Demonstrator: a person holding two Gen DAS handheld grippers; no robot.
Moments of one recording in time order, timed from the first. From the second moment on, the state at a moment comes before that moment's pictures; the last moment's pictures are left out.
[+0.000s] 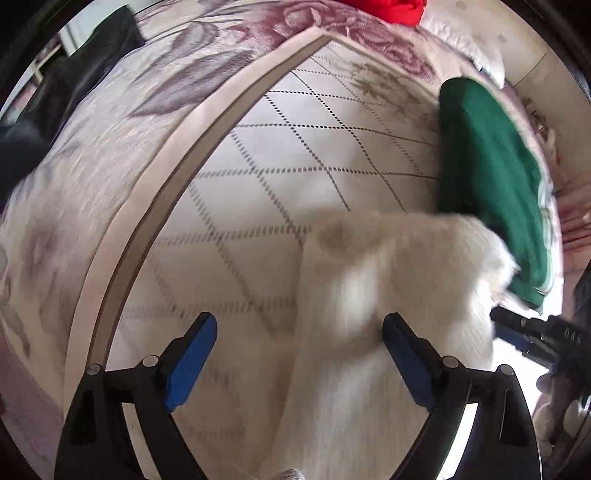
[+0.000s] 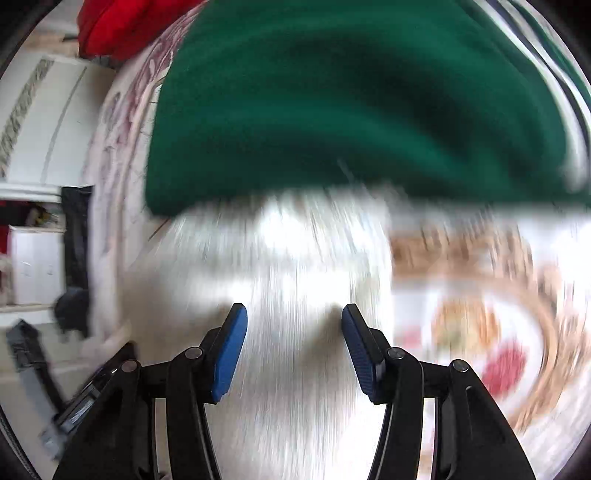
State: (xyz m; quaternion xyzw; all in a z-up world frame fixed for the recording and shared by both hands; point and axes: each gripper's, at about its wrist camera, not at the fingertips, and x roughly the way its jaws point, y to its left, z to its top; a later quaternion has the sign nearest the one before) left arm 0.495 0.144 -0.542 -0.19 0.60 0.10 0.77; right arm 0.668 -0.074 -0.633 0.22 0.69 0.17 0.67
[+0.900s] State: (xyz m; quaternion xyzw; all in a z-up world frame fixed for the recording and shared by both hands) left arm 0.227 0.092 -0.595 -0.21 0.68 -0.02 0.70; right arm 0.369 -0.094 -0.730 0.36 0.74 0.15 0.55
